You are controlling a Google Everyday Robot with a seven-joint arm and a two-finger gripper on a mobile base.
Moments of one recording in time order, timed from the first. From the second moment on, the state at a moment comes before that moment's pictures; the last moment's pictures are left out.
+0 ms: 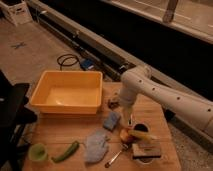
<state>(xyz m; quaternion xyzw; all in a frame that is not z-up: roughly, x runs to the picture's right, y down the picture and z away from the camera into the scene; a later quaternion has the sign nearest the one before) 0.075 0.122 0.765 -0.31 -0.20 -0.24 0.90</state>
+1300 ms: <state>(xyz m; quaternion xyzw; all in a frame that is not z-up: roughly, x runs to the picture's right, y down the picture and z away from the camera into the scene) 0.019 0.151 0.816 -0.32 -0.22 -0.30 0.87</state>
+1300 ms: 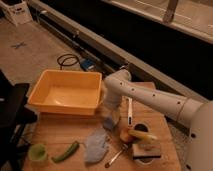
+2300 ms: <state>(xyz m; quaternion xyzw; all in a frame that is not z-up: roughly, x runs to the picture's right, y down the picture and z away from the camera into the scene) 0.034 0.177 0.840 -0.36 -0.23 -0.28 0.86</state>
